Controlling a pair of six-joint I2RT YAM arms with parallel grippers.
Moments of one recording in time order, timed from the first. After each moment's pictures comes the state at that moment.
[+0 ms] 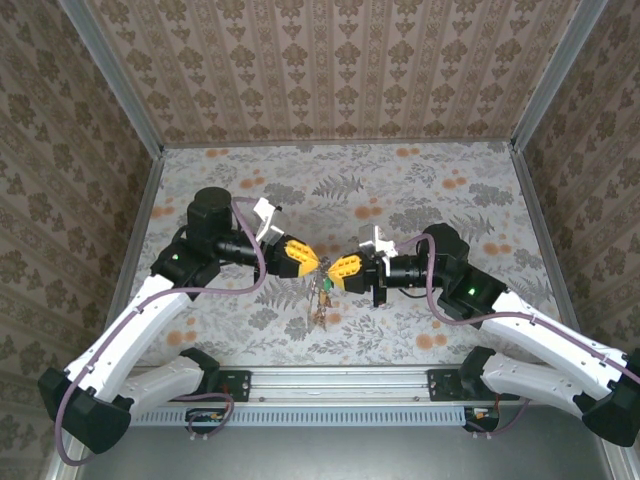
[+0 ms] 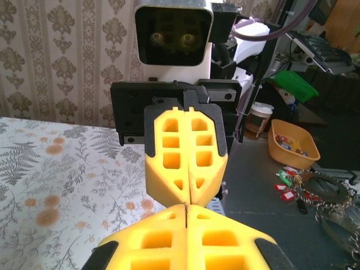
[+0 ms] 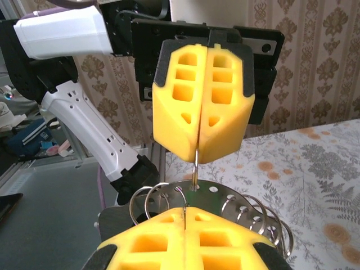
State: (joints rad) left arm -0.59 1.00 0.99 -0.26 1.24 0.05; right arm 0.79 0.93 0.80 0.07 -0.66 0.08
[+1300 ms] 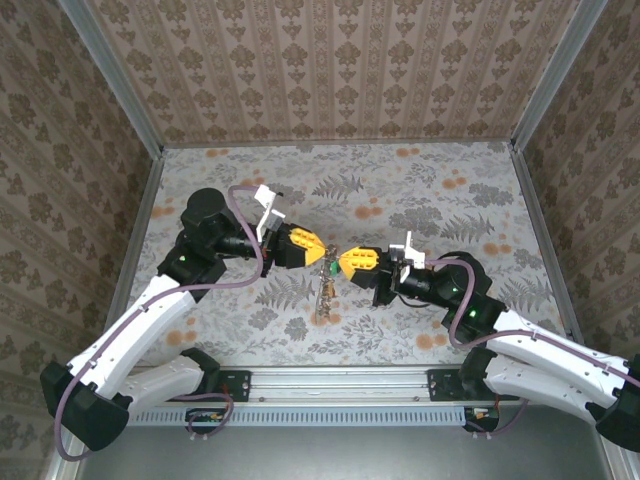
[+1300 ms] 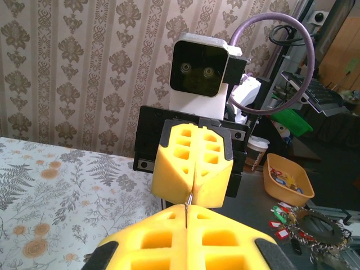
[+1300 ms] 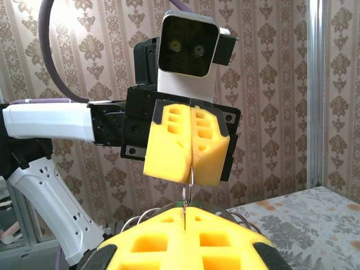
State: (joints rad) left arm -0.63 1.01 0.96 0.07 1.18 -0.28; right arm 0.87 0.82 0.58 0.52 -0.36 0.20
